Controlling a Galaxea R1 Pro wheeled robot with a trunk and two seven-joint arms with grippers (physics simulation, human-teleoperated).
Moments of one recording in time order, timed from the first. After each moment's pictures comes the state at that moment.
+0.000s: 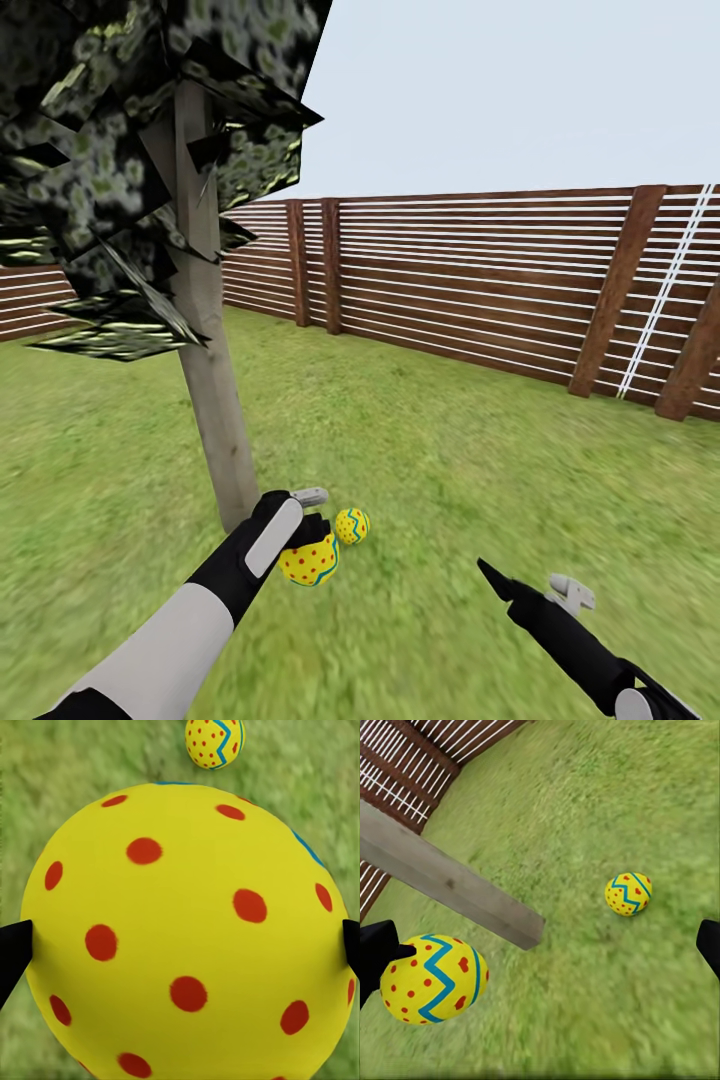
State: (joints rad) left arm -0.74 -0.10 -0.38 -0.80 0.84 0.76 0.66; right arm 0.00 0.10 -0.41 -1.59 -0.40 0.62 0.53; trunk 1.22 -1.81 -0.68
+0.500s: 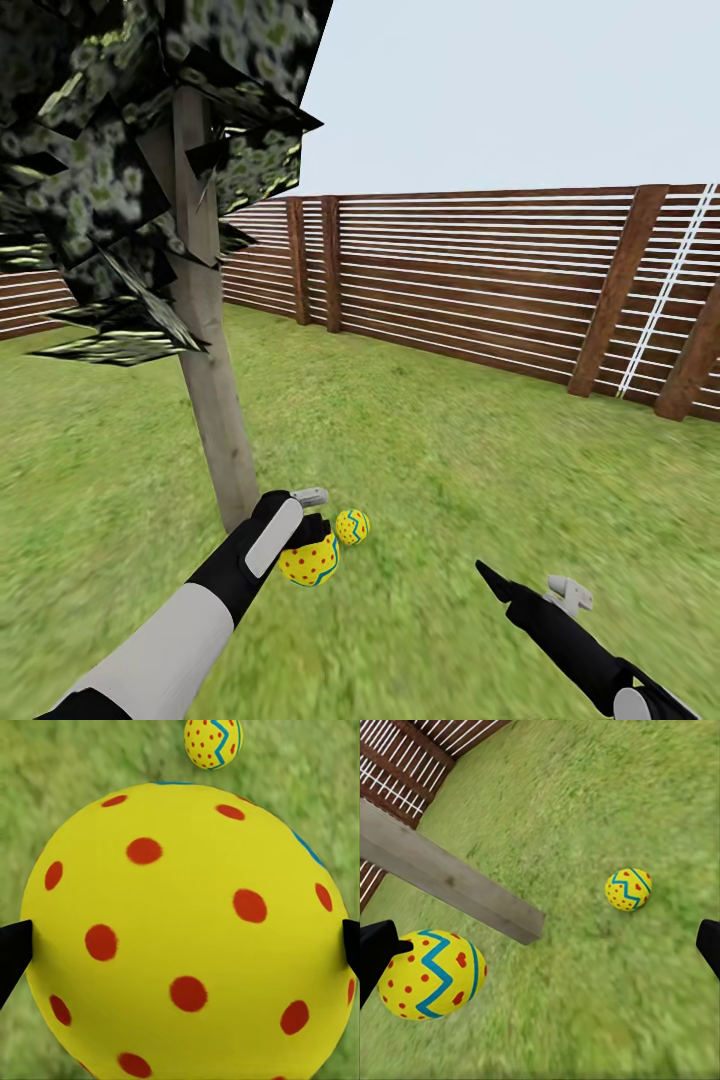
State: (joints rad) left arm -0.74 -0.10 -0.38 -0.80 0.84 0.76 0.66; right arm -0.01 0.10 -0.40 -1.58 -0.39 0.63 0.52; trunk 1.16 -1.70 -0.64
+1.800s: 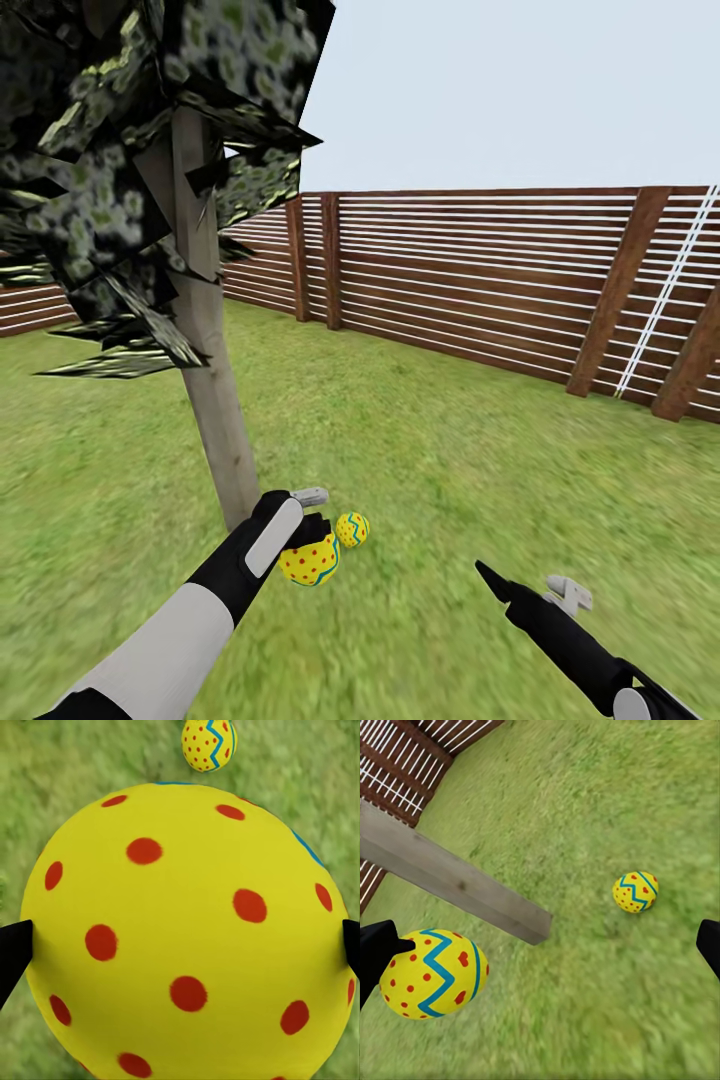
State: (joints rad) left arm -0.74 -0.10 -0.38 -0.81 0.84 0.76 0.66; right arm 0.00 0.10 -0.40 -1.58 -0.40 0.62 0.53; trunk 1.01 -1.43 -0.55
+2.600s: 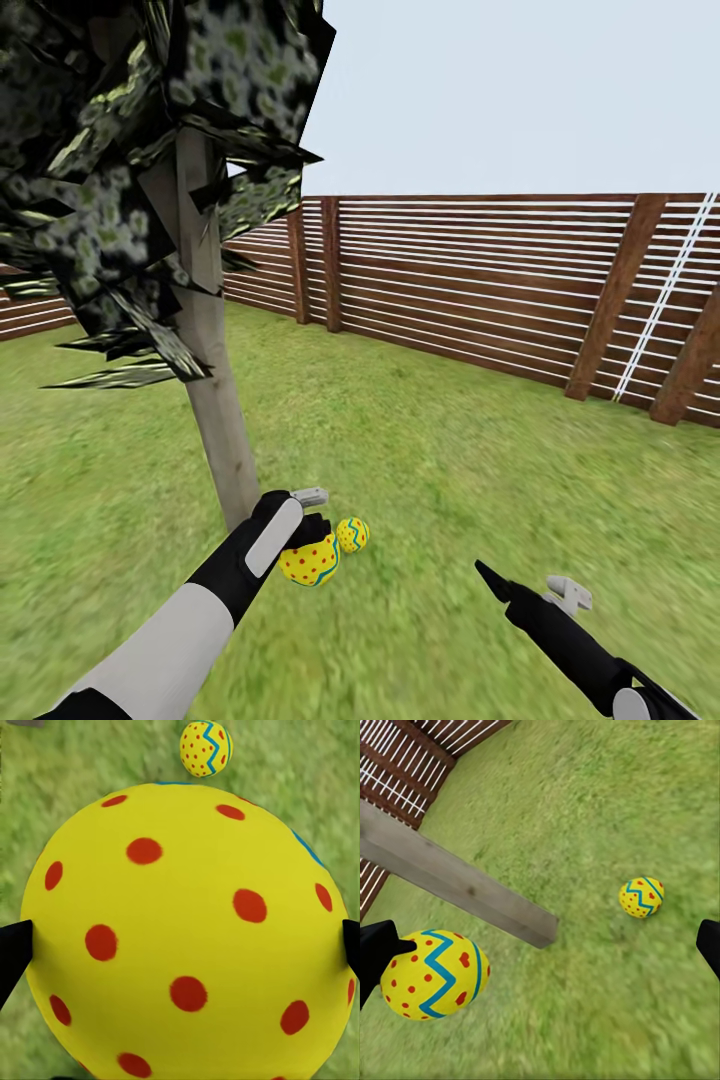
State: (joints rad) left arm -0.74 -0.10 -0.38 -0.81 0.84 0.76 0.66; right arm 0.00 0.10 -0.40 -1.58 -0.40 0.62 0.53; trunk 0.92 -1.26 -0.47
